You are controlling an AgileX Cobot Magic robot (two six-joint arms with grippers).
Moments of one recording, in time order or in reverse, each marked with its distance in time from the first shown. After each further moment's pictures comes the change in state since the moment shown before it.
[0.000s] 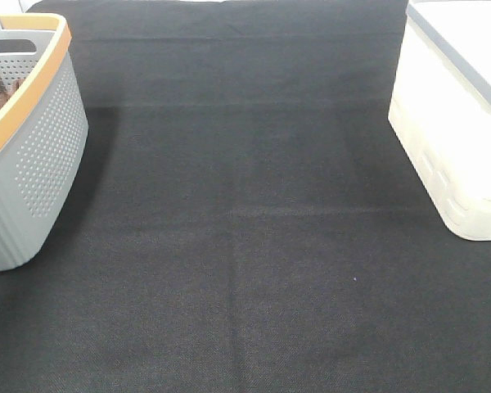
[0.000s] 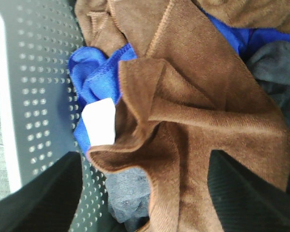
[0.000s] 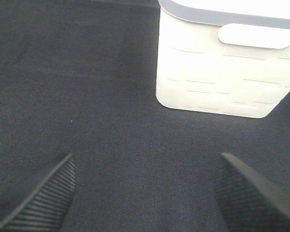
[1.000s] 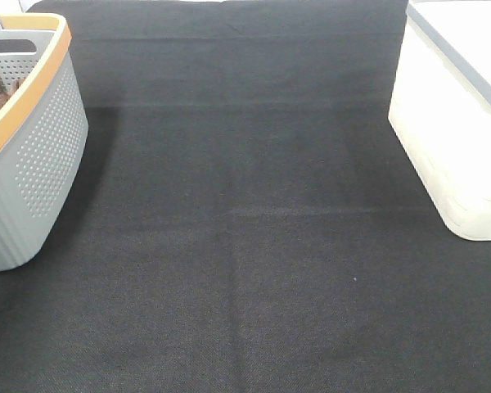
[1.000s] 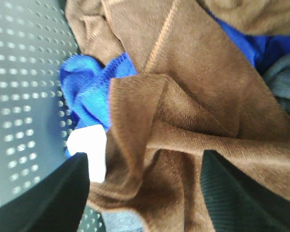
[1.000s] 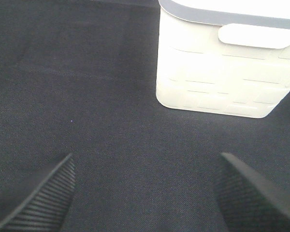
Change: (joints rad) left arm 0.003 0.084 -0.008 0.039 -0.053 -0.025; right arm 0.000 0.000 0.000 0.000 0.000 0.000
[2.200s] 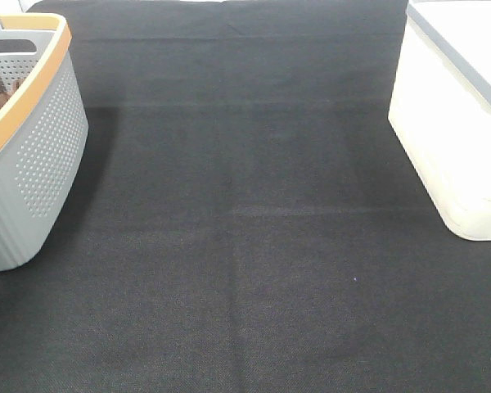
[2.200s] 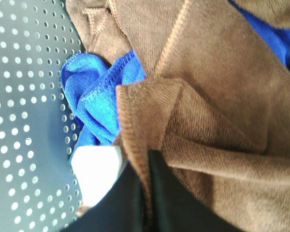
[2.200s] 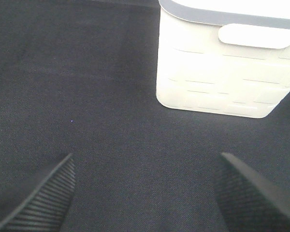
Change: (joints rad) left arm 0.007 0.045 0.000 0.057 -0.018 -0.013; right arm 0.000 0.000 0.000 0.000 0.000 0.000
